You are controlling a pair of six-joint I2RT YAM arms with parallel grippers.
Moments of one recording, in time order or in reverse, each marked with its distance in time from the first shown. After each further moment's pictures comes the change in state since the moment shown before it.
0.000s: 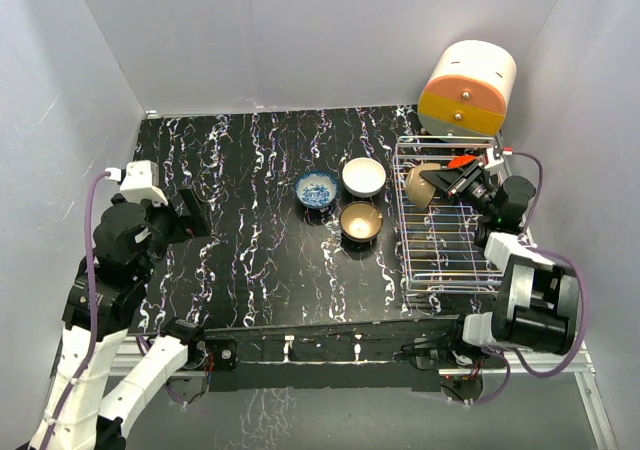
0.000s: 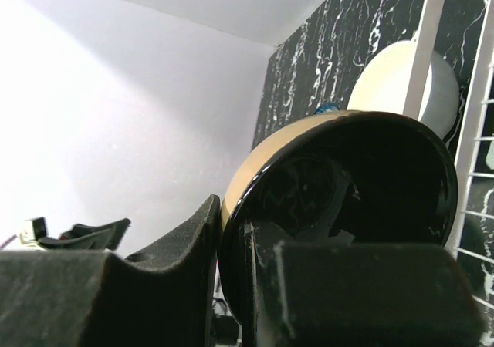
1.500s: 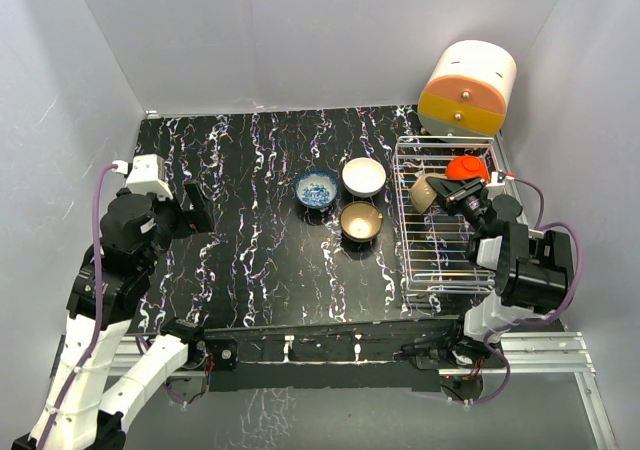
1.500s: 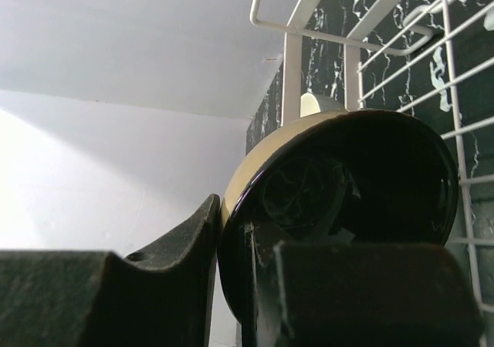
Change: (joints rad) left arm 0.000 0.048 0.017 0.000 0.008 0.001; right arm -0.017 0.311 -0.153 0.449 0.233 0.161
